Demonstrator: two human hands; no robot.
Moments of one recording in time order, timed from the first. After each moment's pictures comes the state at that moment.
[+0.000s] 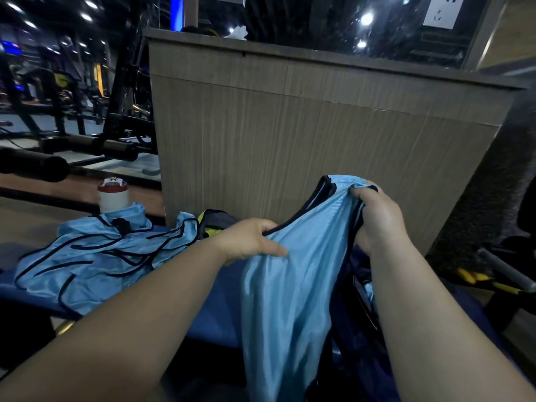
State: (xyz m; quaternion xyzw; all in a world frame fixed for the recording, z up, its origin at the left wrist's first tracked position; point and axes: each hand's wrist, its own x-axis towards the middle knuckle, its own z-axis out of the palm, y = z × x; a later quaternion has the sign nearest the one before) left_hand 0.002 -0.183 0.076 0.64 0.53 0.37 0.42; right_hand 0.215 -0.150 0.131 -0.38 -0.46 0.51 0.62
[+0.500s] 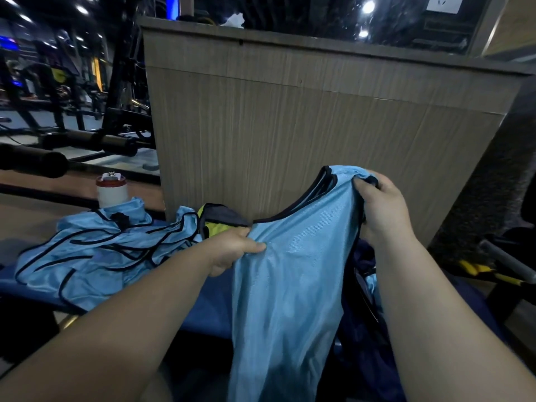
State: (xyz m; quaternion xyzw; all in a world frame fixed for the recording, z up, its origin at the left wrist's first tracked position) left_hand -0.016 -0.177 0.038 0.50 0.54 0.41 0.54; right_hand 0.225 -0.138 0.124 -0.40 -0.52 0.43 0.62
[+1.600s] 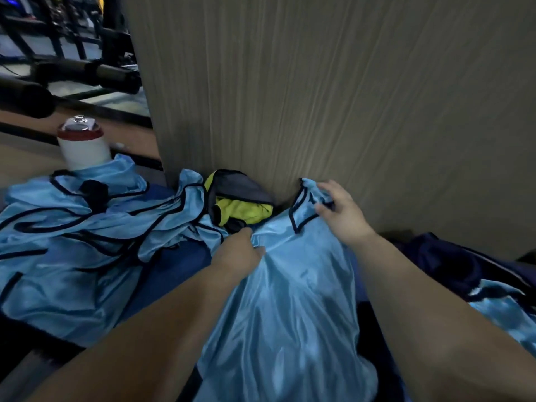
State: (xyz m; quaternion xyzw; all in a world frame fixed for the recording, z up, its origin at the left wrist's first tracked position) left_hand -0.075 -0.035 -0.095 0.52 0.78 0.25 0.23; right_hand 0.118 0.070 -0.034 -0.47 -0.78 0.27 0.32
